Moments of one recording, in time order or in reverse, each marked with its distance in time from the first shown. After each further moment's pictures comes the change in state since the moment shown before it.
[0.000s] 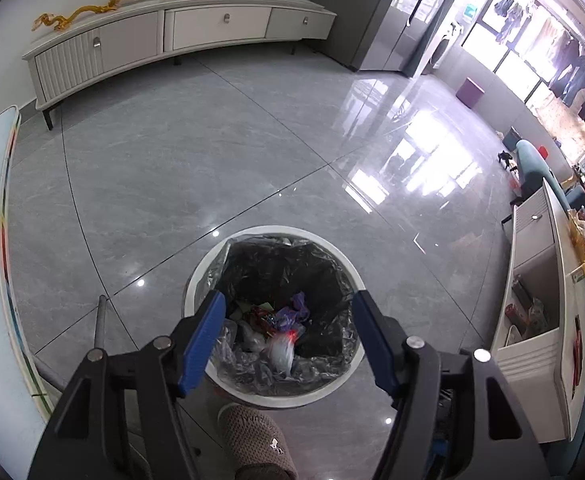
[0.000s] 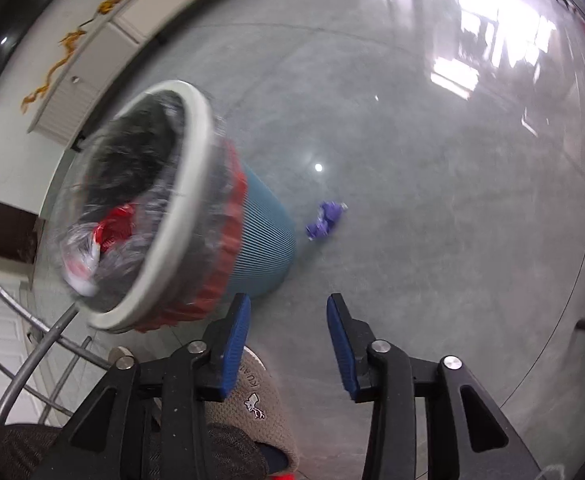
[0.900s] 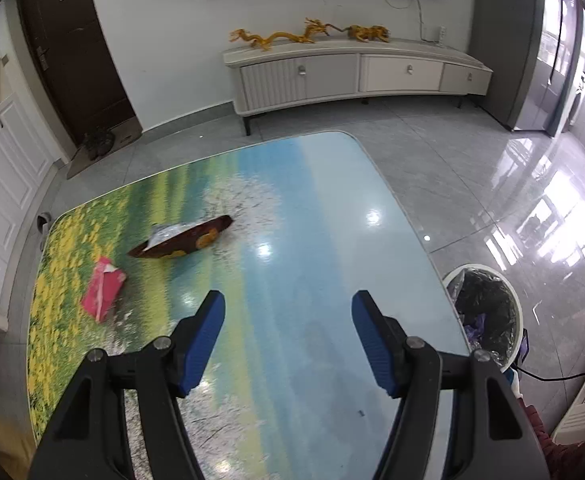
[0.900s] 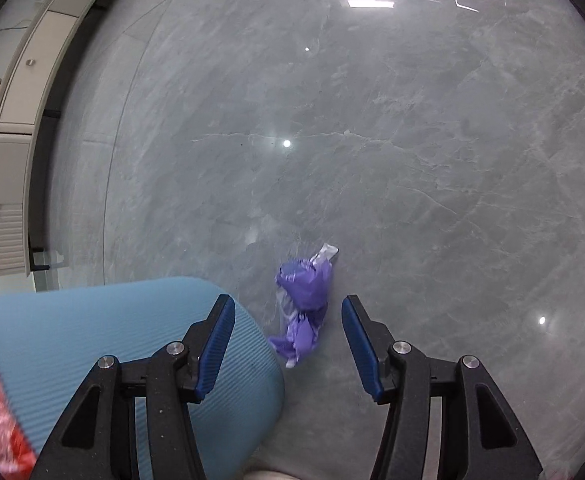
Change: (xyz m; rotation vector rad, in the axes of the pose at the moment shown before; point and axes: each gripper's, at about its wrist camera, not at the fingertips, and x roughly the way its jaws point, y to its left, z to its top) left arm -0.213 0.177 -0.048 -0.242 -0.125 0.546; right arm 0.199 -0.074 0.084 0.462 0.071 0.054
